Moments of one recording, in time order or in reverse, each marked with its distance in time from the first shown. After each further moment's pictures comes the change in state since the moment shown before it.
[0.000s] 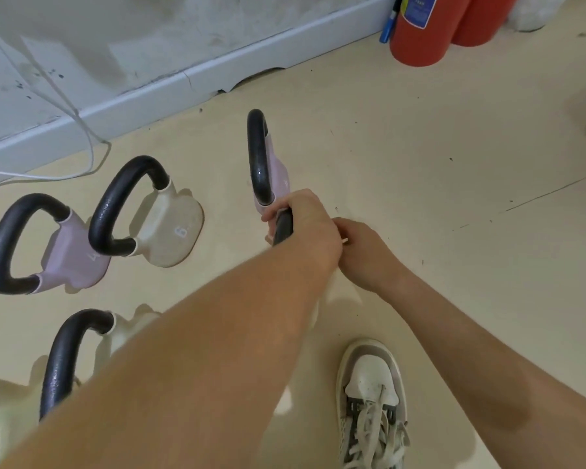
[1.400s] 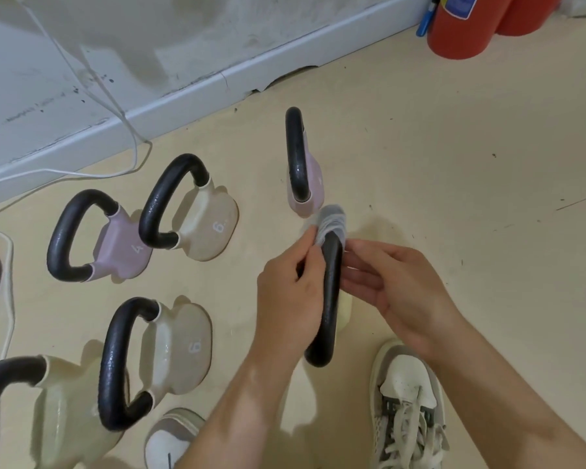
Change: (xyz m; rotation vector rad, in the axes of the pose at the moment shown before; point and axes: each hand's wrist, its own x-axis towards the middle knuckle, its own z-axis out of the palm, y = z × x) left_hand -0.099 -0.051 0.089 -1.932 0.548 0.167; right_hand -0.062 -0.039 0.013 0.965 -0.045 0.233
